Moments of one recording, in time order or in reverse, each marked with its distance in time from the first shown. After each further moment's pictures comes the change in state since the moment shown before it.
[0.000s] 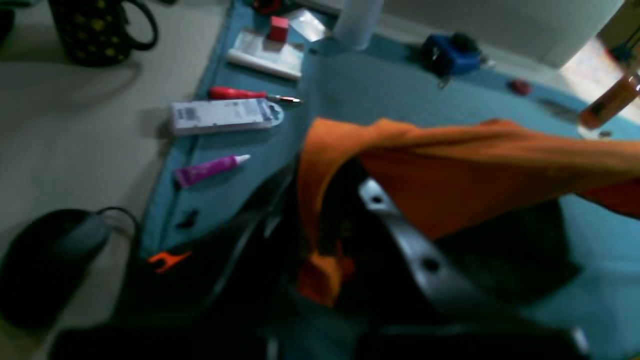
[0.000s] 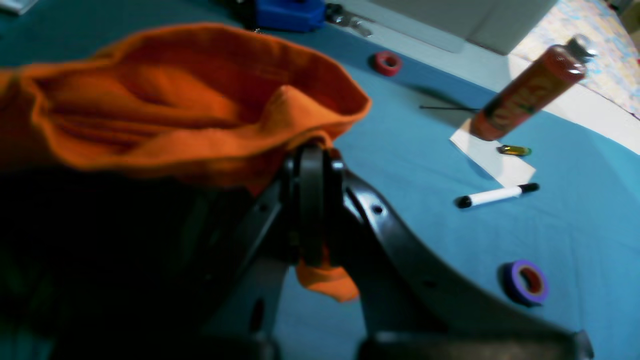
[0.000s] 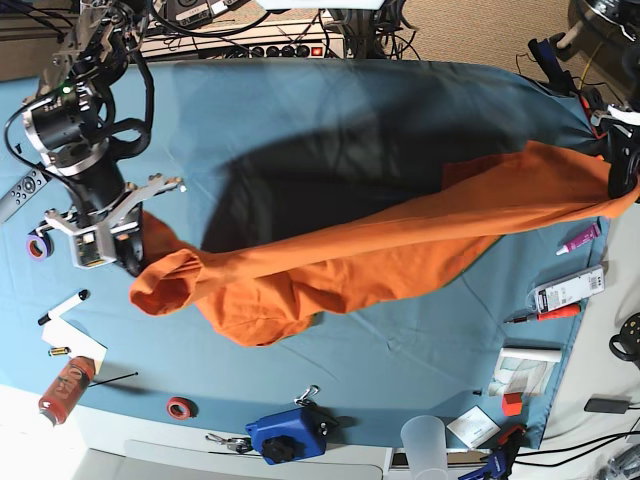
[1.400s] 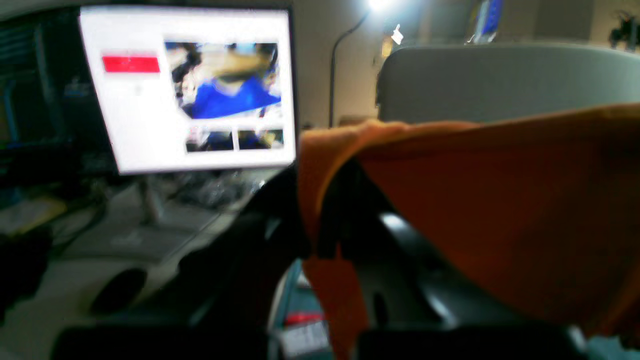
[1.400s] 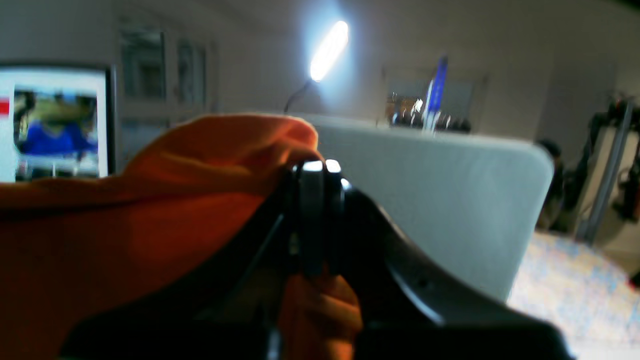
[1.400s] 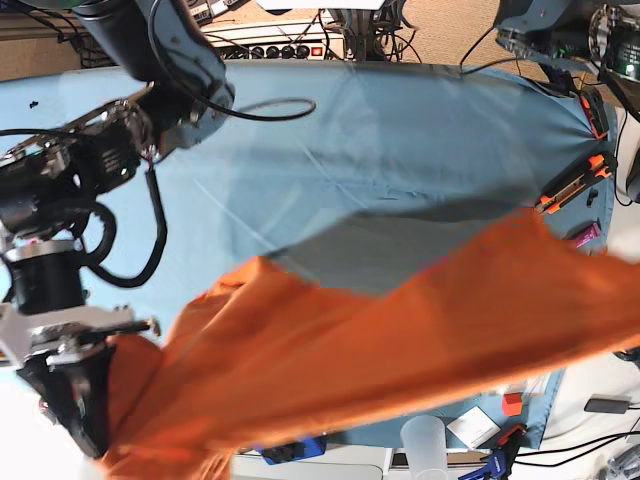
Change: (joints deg) left arm -23.6 -6.4 -4.0 12.4 7.5 4.6 -5.2; right arm 34.5 -13.0 0.5 0.5 3.4 0.7 1.6
